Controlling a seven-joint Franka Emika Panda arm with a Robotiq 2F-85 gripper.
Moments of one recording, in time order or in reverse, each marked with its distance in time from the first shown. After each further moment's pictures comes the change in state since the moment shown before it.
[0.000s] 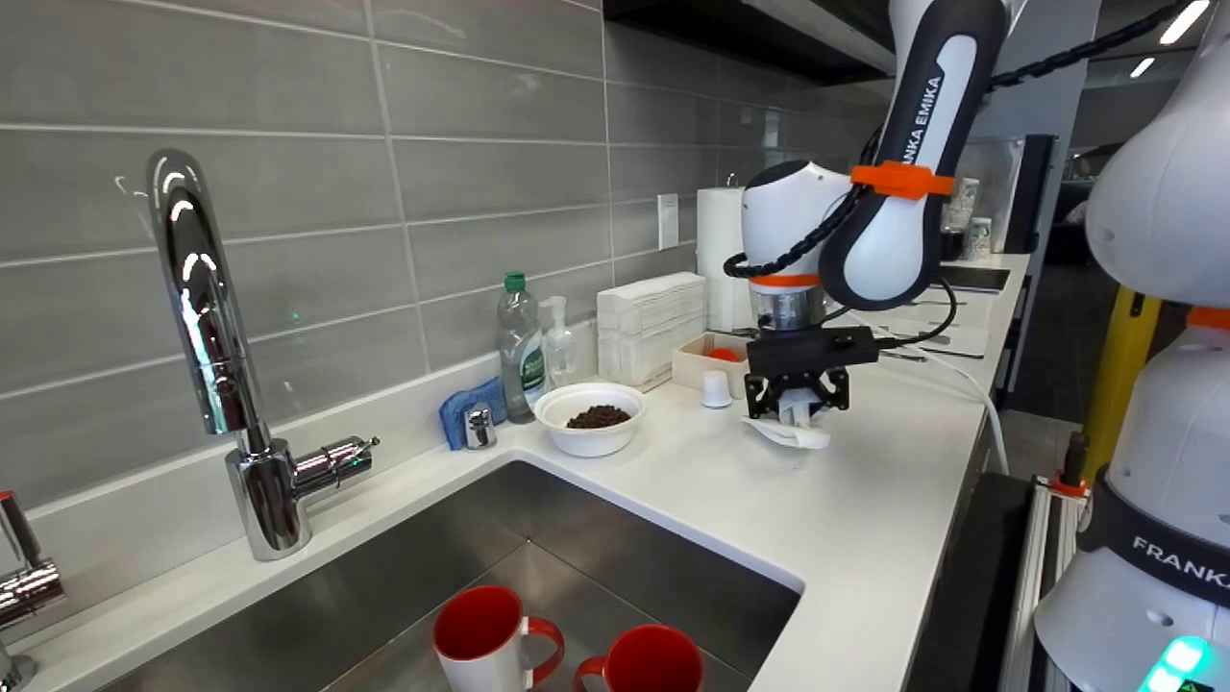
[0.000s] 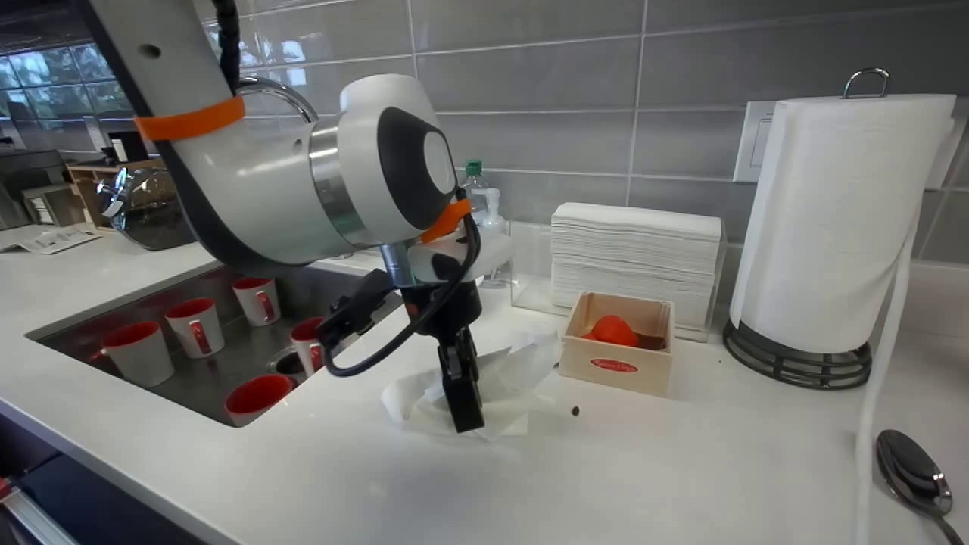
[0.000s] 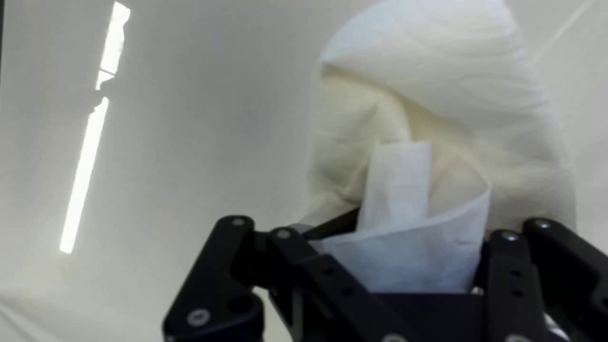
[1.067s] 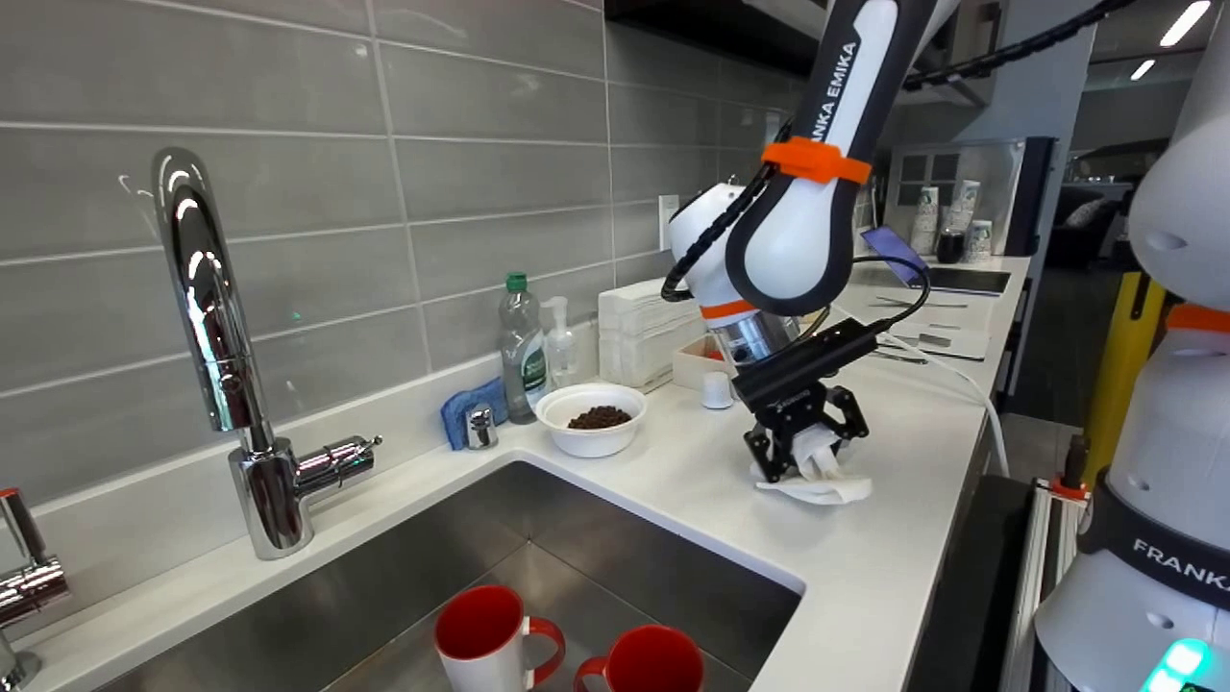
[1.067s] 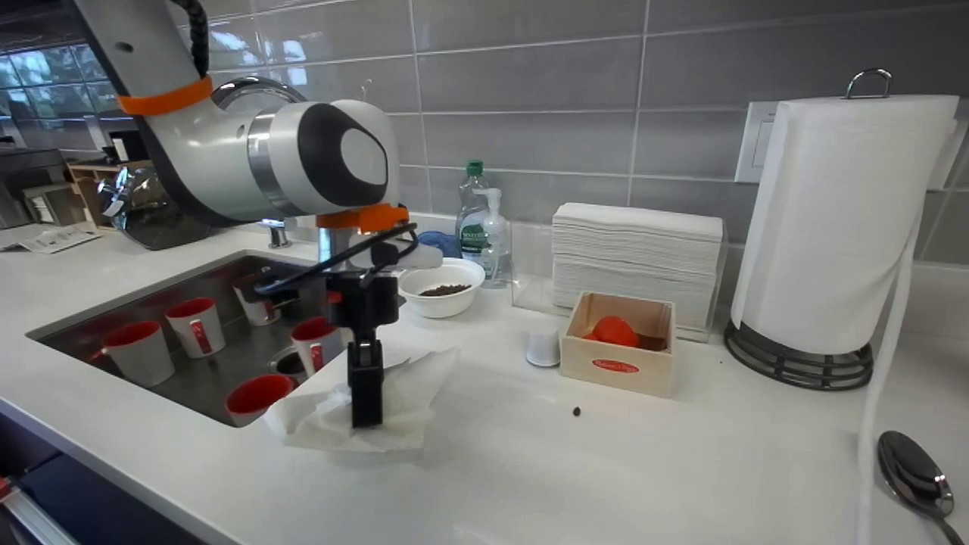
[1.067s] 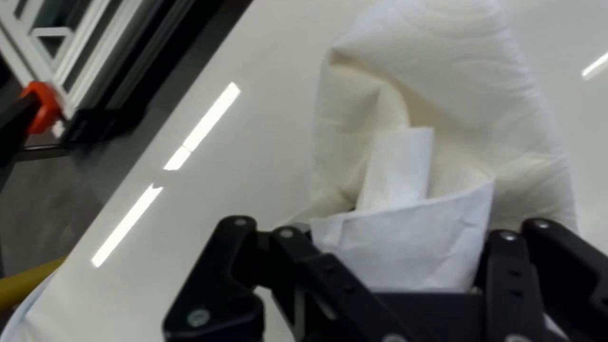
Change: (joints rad) arm 0.240 -0.023 0.091 0.001 0.467 -0.419 -0.382
